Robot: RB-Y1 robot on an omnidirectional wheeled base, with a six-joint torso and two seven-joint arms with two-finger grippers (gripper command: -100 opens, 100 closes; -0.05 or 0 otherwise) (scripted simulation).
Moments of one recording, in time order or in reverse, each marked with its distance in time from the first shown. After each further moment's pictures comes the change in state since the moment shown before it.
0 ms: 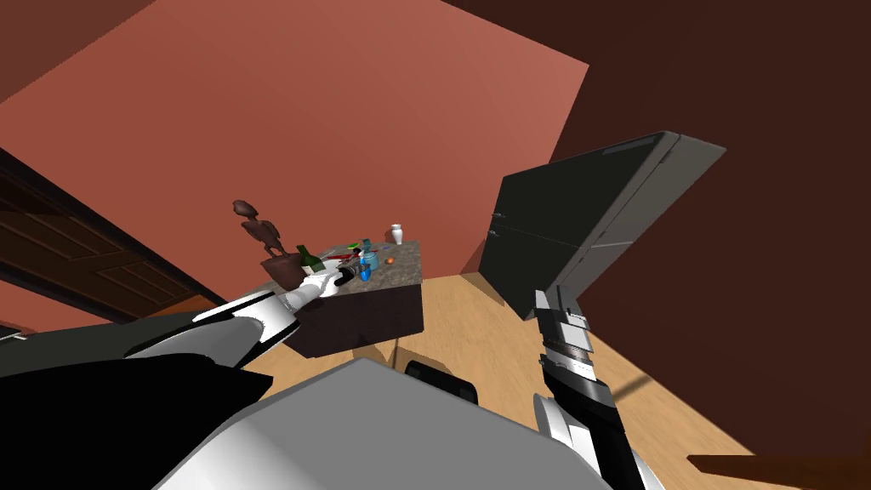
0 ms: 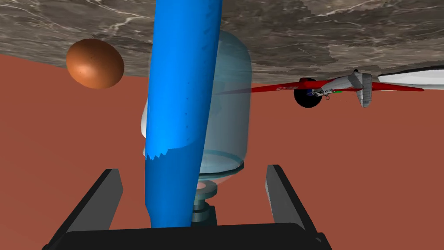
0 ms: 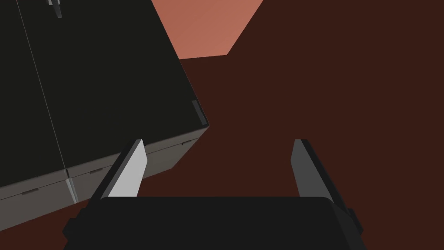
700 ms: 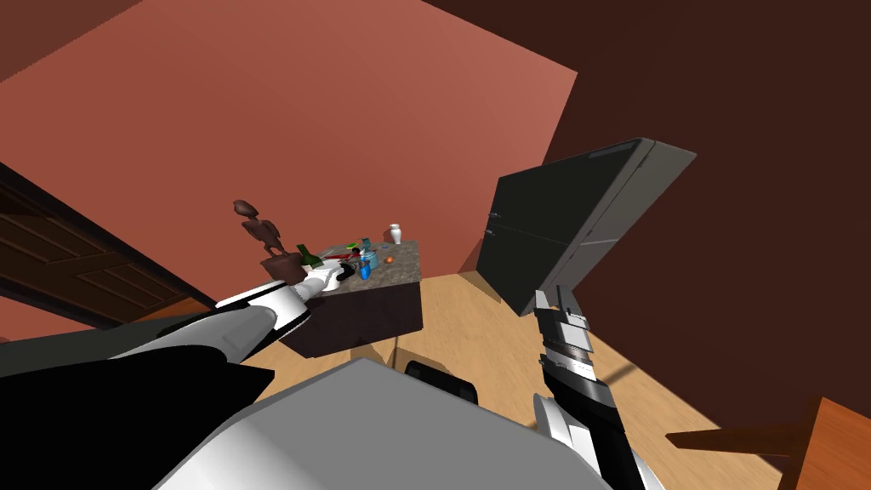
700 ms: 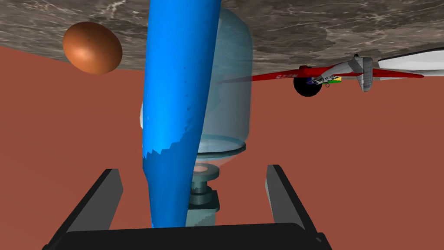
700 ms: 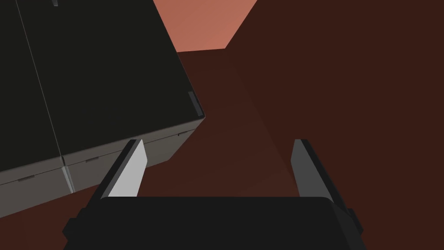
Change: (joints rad) left arm -0.120 -0.002 -0.071 0.125 -0.022 -0.015 0.035; right arm 0.000 0.000 0.000 0.000 0.000 0.000 0.000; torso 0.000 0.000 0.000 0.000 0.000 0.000
